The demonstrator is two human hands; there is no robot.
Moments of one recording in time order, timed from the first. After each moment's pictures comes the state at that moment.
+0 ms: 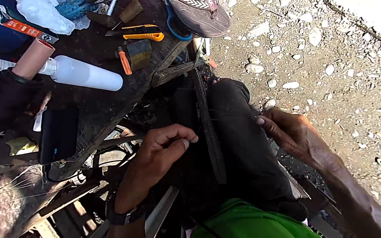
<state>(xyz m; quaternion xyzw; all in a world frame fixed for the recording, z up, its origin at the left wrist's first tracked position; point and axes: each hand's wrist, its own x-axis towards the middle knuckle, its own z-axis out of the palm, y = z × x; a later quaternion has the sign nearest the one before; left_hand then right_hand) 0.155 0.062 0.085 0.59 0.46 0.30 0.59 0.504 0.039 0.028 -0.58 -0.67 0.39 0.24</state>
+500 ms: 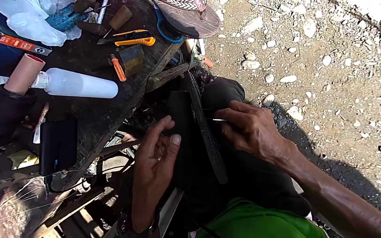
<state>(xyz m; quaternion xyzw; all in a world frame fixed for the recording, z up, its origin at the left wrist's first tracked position) 0.163 0.042 0.075 0.63 0.58 0.31 0.41 0.425 0.066 0.037 -0.51 -0.76 0.26 0.31</state>
